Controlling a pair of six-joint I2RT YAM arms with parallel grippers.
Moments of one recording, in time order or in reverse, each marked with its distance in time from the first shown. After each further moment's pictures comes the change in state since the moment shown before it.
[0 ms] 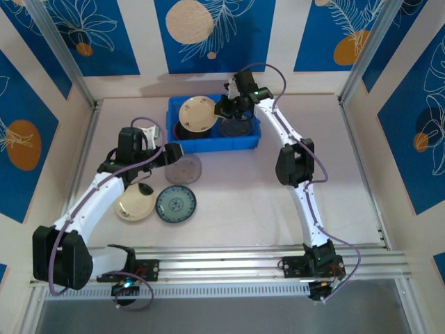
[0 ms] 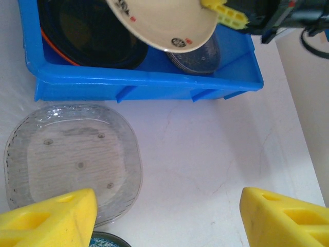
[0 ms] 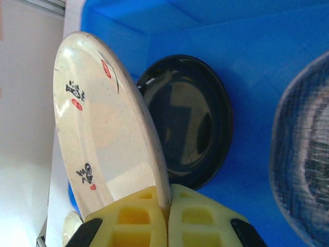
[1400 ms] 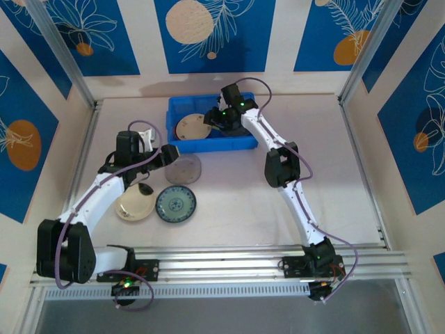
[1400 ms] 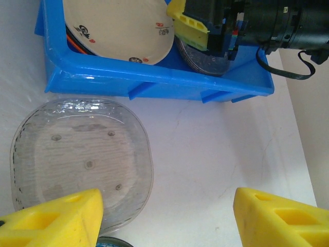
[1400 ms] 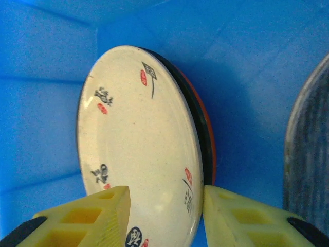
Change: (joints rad) left arm 0.058 0.040 -0.070 0.095 0.060 -0.031; right arm 0.068 0.179 0.134 0.014 0.127 0.097
